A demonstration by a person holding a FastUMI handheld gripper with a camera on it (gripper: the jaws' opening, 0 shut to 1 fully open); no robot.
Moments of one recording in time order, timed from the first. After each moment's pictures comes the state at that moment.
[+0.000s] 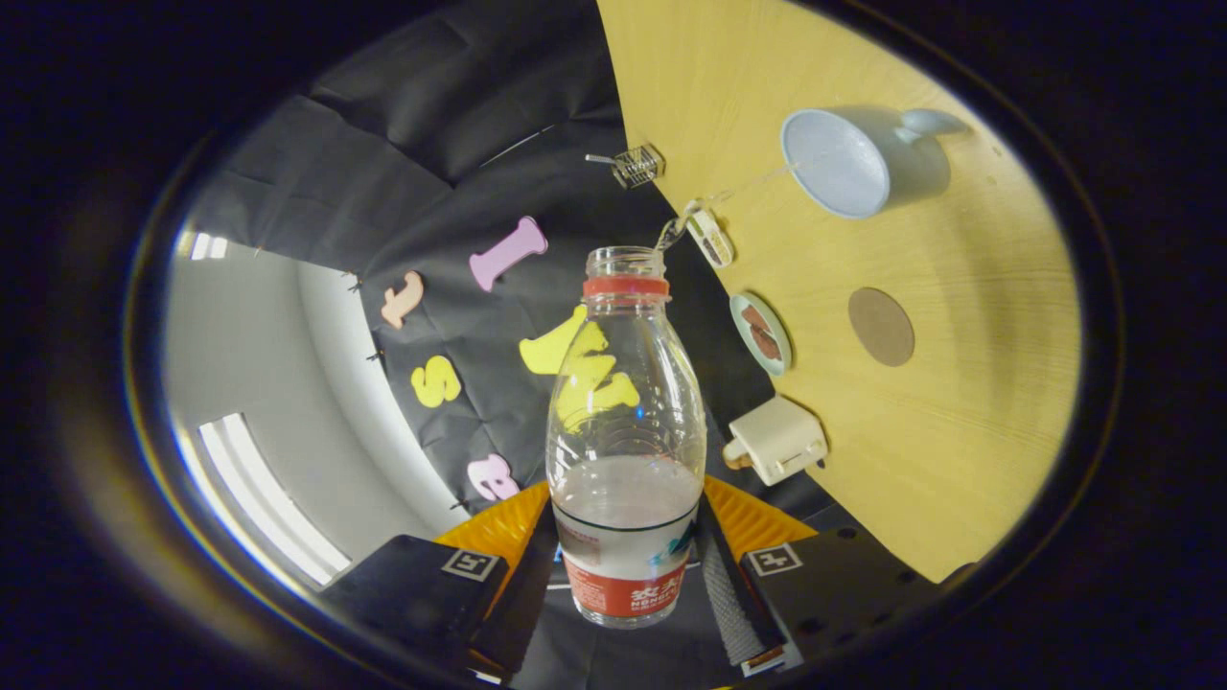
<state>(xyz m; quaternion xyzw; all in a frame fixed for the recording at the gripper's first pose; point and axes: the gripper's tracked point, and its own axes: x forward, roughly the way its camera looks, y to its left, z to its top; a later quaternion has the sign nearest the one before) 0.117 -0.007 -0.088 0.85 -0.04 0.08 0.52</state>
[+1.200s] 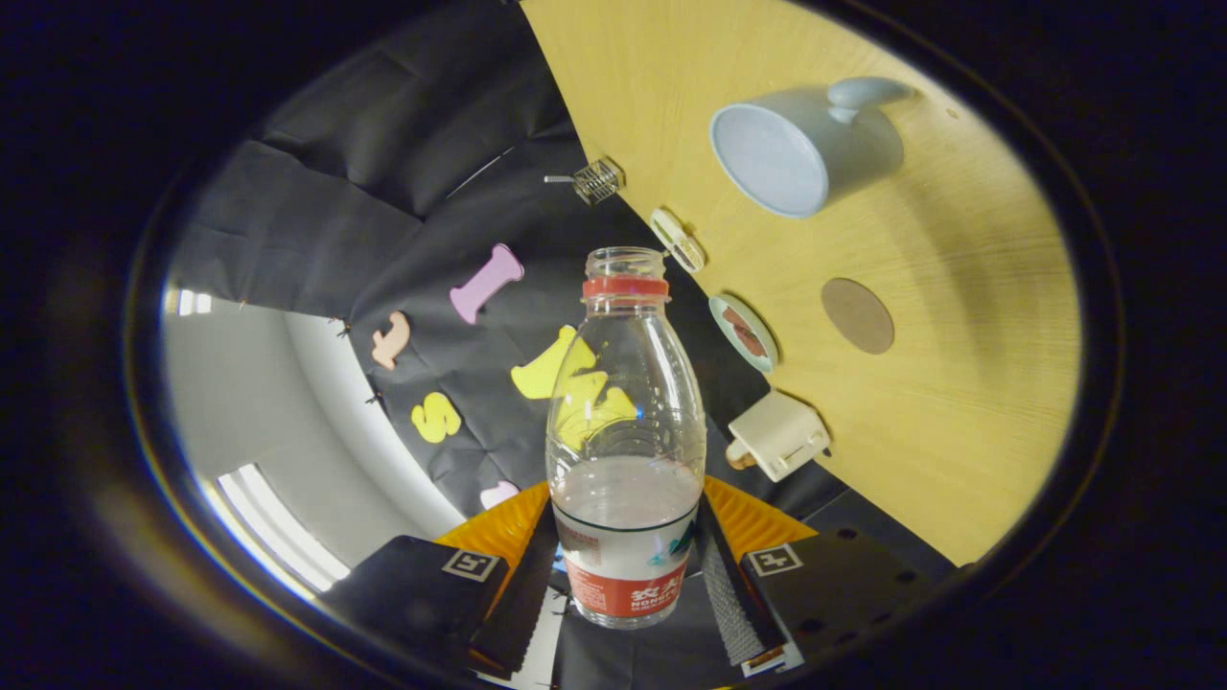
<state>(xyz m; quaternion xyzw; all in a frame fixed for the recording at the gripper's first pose) 0.124 -0.016 -0.115 0.88 -0.04 0.06 0.46</state>
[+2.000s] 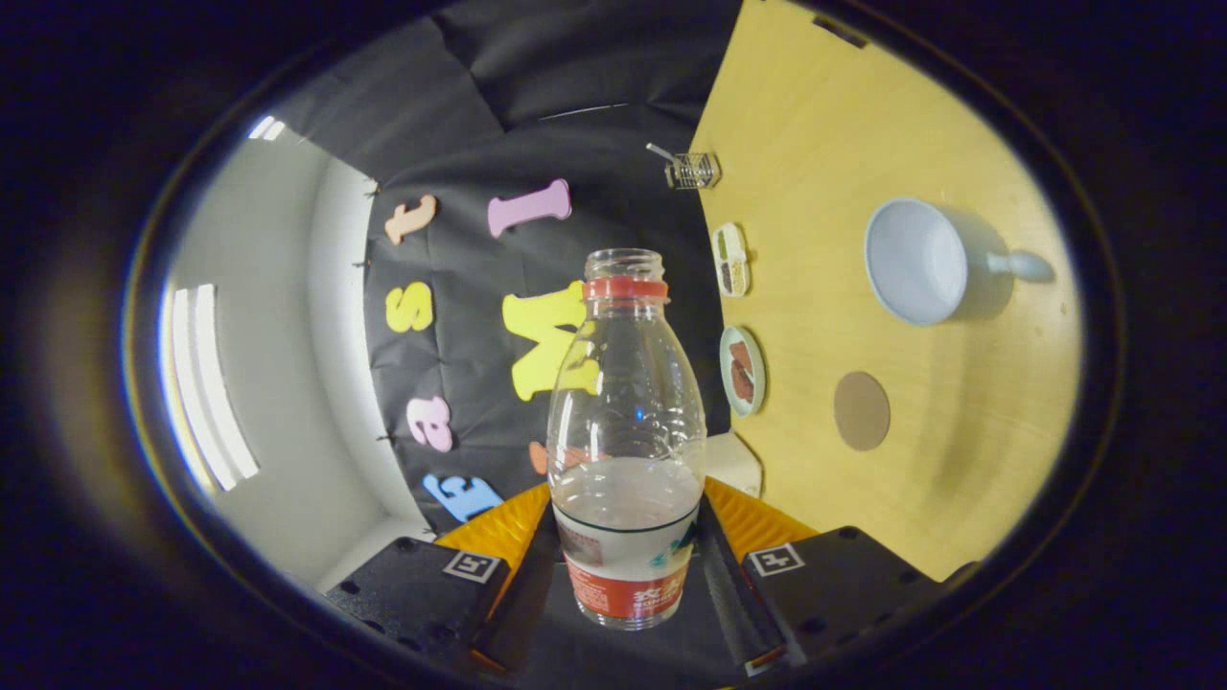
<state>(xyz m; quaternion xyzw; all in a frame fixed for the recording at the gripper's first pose) 0.134 -0.007 -0.120 0.71 0.02 0.05 0.70</state>
